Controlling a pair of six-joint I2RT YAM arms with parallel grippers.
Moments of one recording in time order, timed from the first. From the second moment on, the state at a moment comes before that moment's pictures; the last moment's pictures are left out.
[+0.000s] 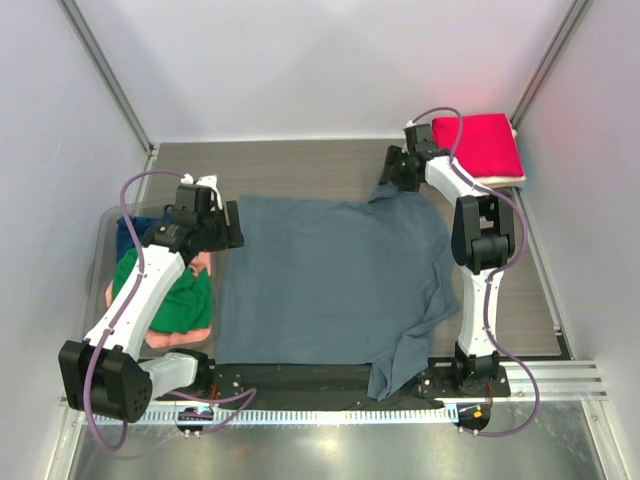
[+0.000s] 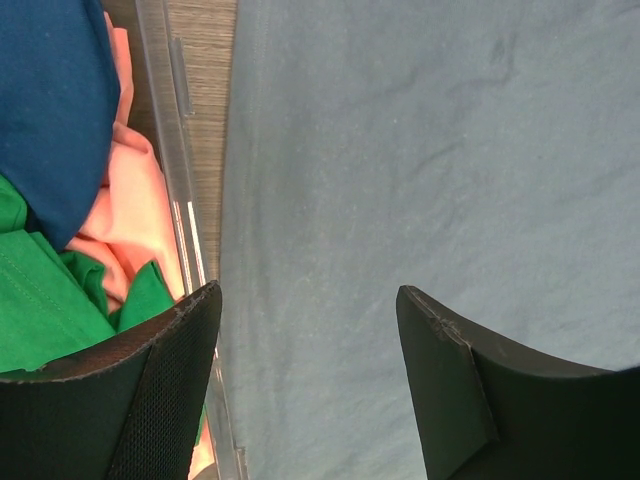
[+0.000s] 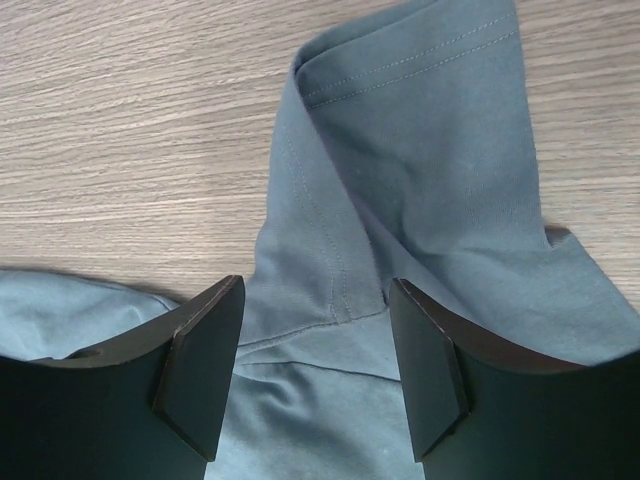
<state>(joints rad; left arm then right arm) -0.20 1.18 1.03 -0.68 -0.03 -0.29 0.17 2.21 1.80 -0.47 -0.10 0.37</state>
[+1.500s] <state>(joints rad) -0.22 1.35 1.10 -0.67 -0.04 -0.40 0.17 2.06 1.66 -0.27 -0.28 0.49</state>
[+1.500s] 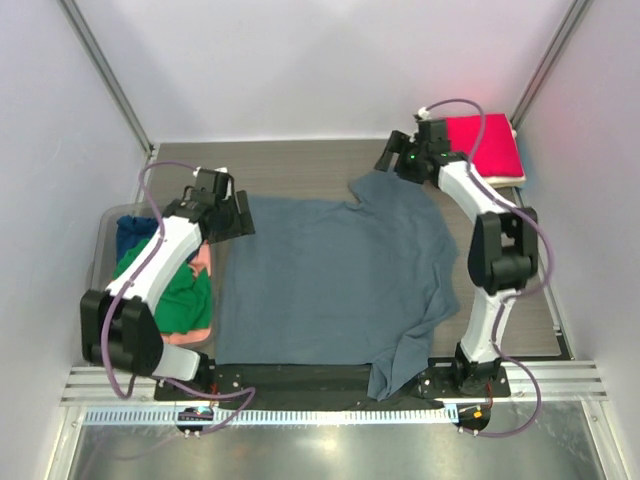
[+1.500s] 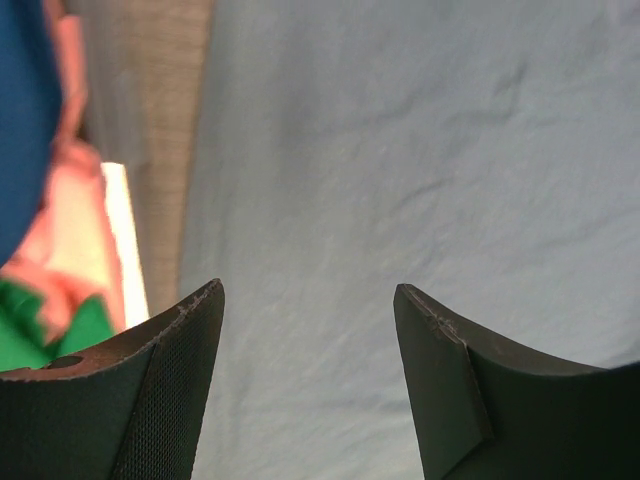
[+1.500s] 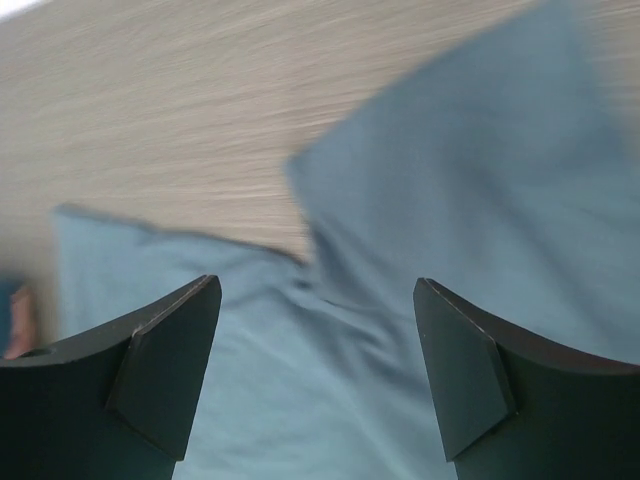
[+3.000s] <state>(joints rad) -0.09 2.59 2.40 -0.72 0.09 -0.53 0.09 2.65 2.44 -0.53 -0.04 0.30</state>
